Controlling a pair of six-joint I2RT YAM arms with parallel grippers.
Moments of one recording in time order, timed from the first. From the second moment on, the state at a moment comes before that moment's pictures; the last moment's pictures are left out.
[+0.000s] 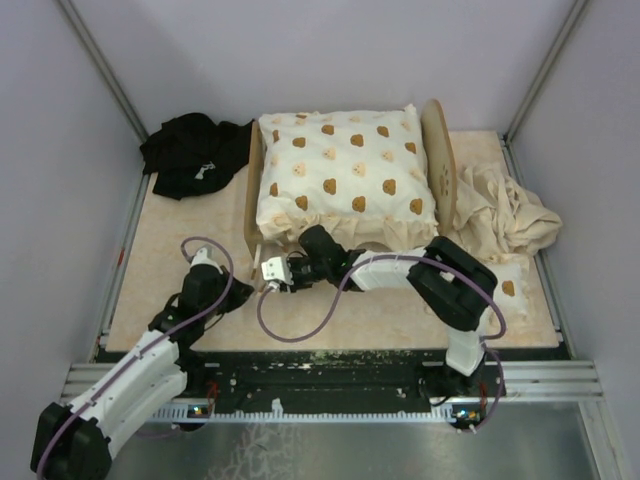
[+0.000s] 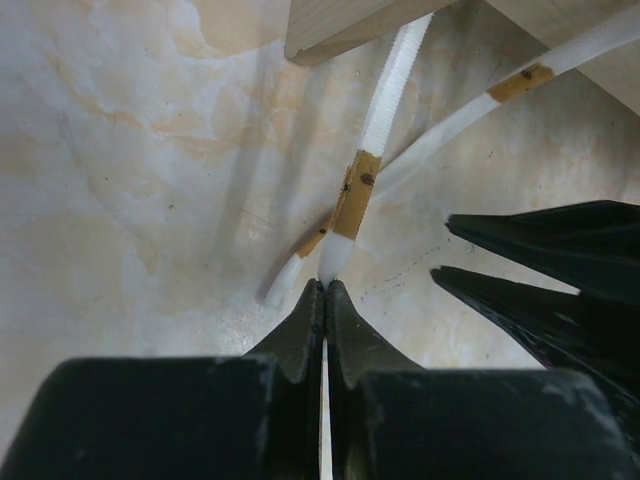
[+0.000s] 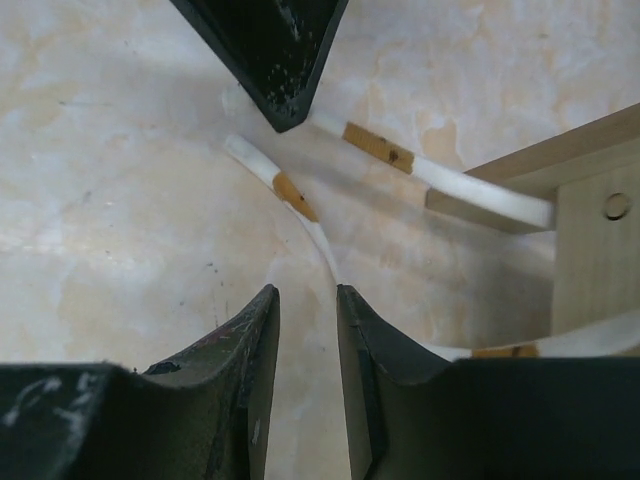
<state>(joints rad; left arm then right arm) -0.44 0.68 0.24 -0.18 -0.08 -0.83 0.94 1.80 0.98 0.24 -0.51 -0.78</state>
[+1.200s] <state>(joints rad) -0.42 0.65 0.24 -0.18 -0.01 -0.79 0.95 1.77 1.05 0.39 -0.45 -0.69</state>
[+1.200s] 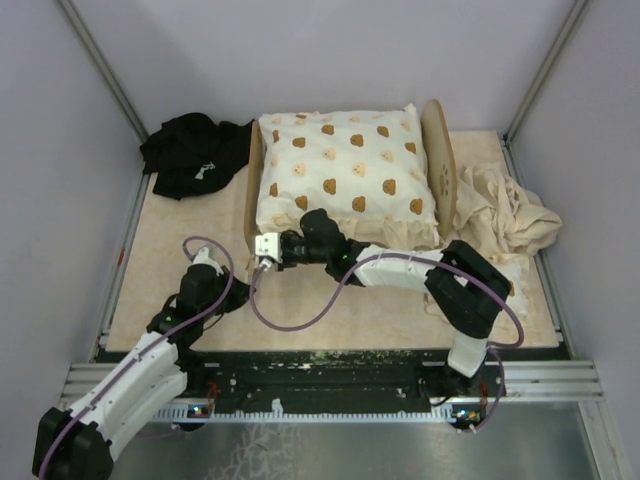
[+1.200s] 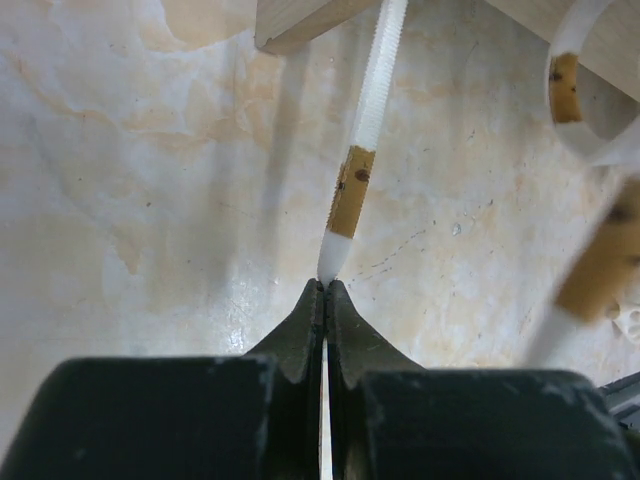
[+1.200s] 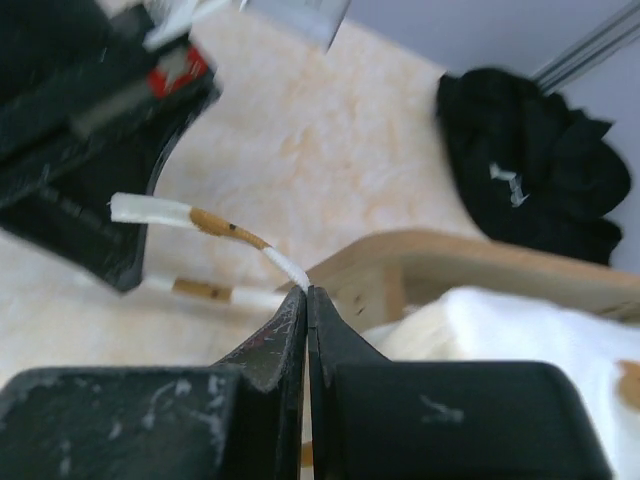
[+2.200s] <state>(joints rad) -0.42 0.69 0.40 -0.25 0.07 -0.86 1.02 1.91 1.24 0.23 -0.33 -0.80</state>
